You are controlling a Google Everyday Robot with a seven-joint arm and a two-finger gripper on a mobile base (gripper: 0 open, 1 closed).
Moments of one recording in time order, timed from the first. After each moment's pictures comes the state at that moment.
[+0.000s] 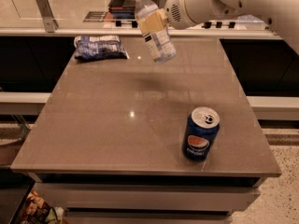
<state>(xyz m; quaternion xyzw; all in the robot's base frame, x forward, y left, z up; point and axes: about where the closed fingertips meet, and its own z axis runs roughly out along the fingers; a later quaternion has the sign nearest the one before) 0.682 -0.021 0.994 -0.32 0.80 0.18 0.46</state>
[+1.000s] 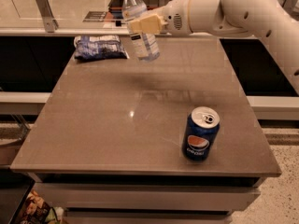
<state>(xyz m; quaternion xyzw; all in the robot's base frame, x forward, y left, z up) 0.687 0.015 0.996 -0.40 0.69 0.32 0.51</state>
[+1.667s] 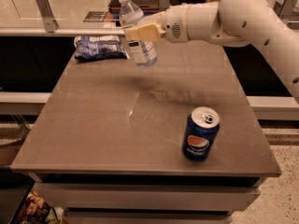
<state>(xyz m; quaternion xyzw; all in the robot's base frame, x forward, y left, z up) 0.676 0.022 0.985 -0.42 0.67 0.33 0.52</state>
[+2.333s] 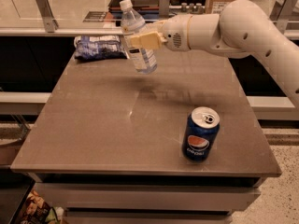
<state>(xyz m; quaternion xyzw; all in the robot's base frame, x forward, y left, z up) 0.671 0.017 0.966 -0.41 0.66 0.33 0.53</state>
